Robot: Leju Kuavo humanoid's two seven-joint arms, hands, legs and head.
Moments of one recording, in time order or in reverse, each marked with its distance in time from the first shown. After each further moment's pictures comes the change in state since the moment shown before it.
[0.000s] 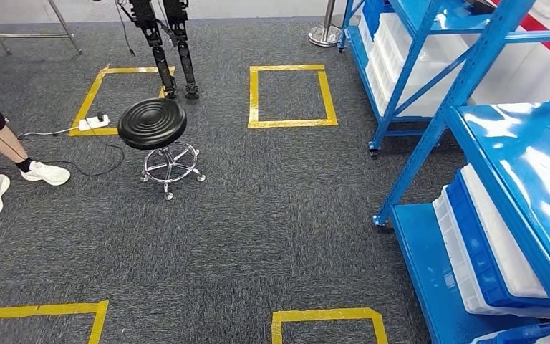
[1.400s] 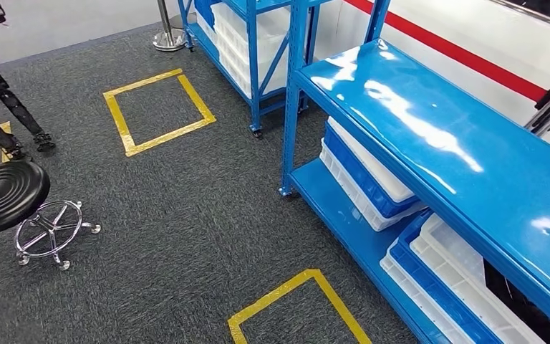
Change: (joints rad) left arm 0.003 0.002 0.000 0.000 -0.011 0.006 0.008; right arm -0.004 0.013 0.000 -0.001 0.000 0.003 0.000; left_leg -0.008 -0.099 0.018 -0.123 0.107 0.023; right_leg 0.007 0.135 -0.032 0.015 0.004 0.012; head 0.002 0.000
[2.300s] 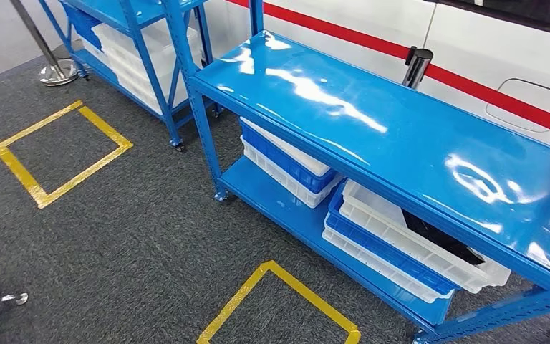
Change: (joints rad) left arm -0.001 -0.002 -0.006 0.000 -0.014 -0.014 0.018; right arm 0.004 -0.004 0.000 0.000 -0.002 0.000 0.001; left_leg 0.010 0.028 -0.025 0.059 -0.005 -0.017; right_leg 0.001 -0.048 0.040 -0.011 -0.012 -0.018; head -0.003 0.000
